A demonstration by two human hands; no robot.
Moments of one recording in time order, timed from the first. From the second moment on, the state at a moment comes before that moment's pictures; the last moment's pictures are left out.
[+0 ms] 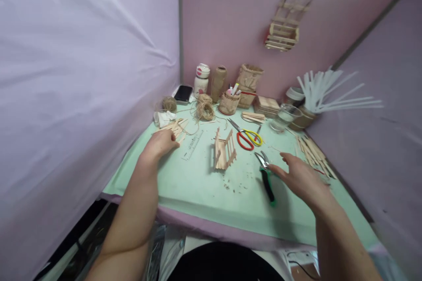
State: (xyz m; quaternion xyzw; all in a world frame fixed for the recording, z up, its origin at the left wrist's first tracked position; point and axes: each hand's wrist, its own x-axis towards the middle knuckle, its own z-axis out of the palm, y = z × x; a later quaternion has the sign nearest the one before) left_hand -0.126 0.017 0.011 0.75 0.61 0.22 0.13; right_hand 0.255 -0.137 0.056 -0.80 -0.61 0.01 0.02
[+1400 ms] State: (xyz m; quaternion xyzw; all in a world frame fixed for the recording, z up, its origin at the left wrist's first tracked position) left_hand 0.024 -0.126 0.031 0.47 0.30 0.18 0.81; right_hand 0.234 -0.271 0.060 -0.64 -0.44 0.57 0.26
